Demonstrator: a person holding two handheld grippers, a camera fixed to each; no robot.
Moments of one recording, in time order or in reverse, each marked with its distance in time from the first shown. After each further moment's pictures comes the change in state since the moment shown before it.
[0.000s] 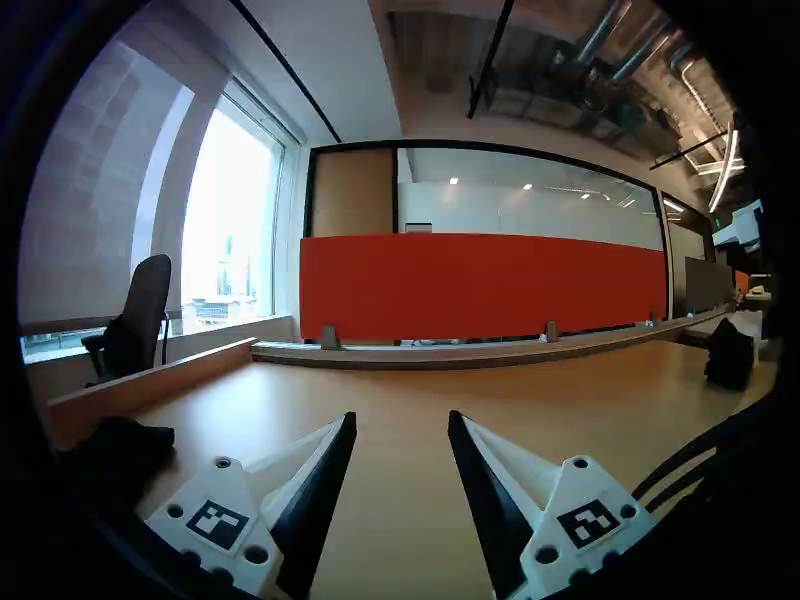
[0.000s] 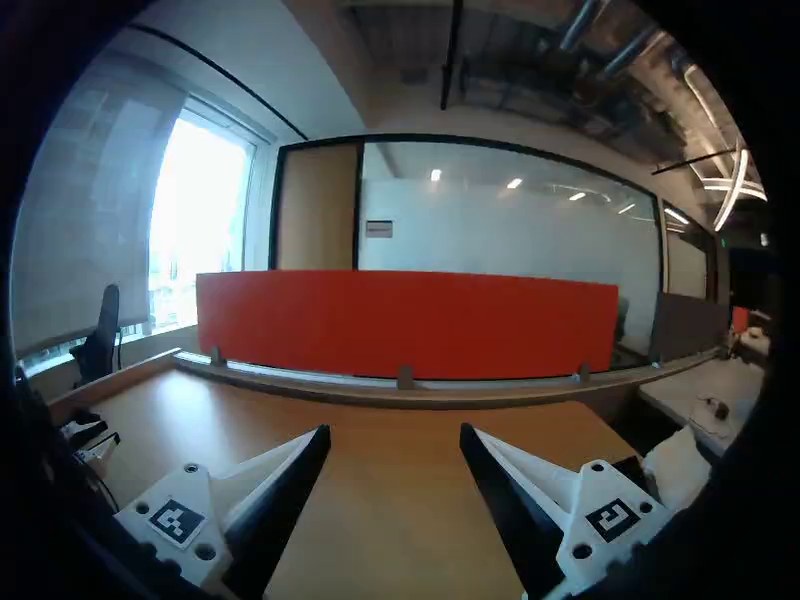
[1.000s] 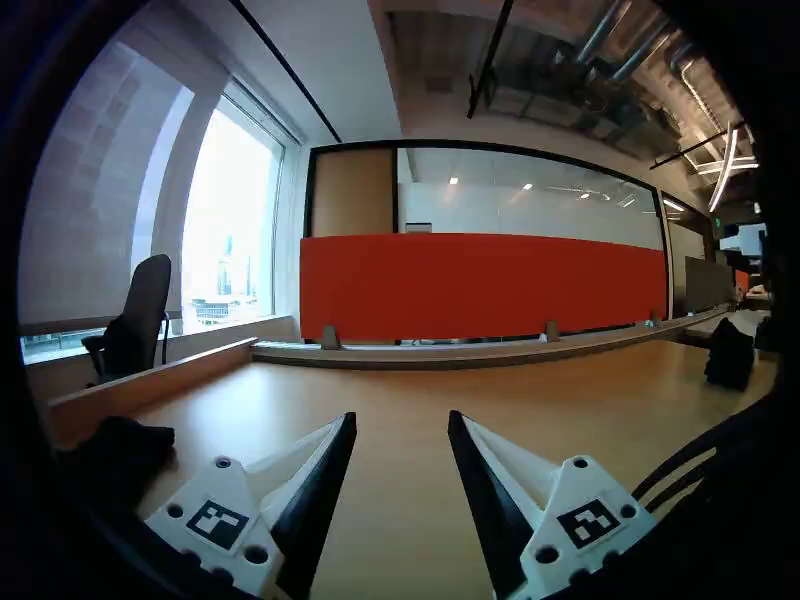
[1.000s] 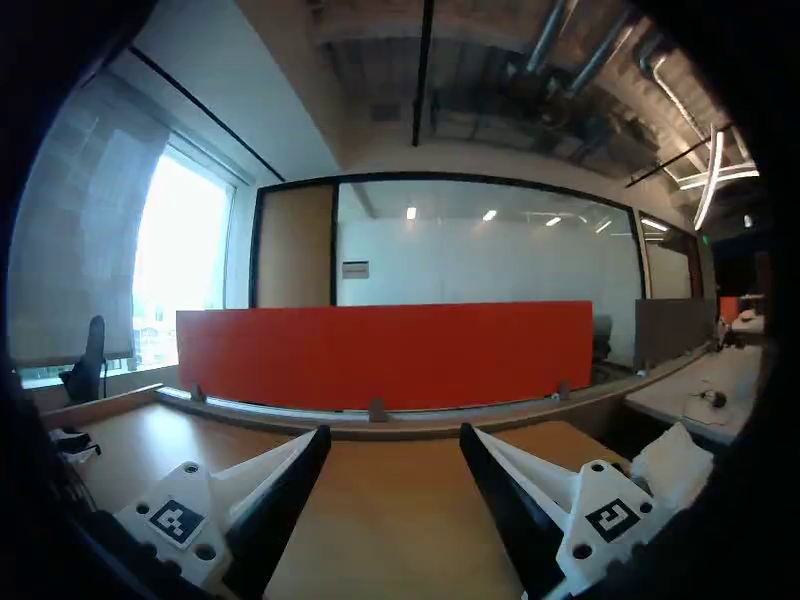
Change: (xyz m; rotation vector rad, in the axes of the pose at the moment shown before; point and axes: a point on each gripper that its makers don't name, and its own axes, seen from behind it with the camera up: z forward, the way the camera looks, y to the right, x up) left arm -0.001 -0.001 0.000 0.001 0.000 0.002; right arm -0.003 0.056 -0.005 -0.066 0.155 0.050
